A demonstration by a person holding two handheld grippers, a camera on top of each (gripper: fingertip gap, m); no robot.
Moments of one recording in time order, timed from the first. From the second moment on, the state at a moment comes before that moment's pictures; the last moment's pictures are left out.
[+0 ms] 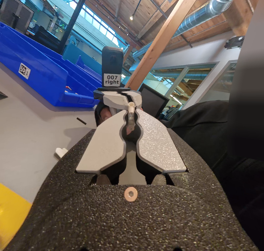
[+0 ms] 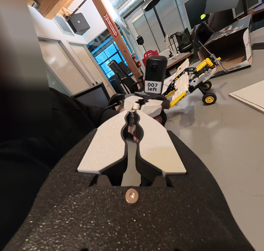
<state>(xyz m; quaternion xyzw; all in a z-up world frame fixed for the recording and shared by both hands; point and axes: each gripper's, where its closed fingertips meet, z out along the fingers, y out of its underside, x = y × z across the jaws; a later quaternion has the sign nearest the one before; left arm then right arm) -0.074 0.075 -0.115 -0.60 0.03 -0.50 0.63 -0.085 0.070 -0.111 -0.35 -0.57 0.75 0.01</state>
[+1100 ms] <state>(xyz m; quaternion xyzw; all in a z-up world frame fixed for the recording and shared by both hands) -0.064 0.079 -0.122 -0.66 0.08 -0.39 0.64 -0.076 0.075 -0.117 -0.35 -0.61 0.71 0.06</state>
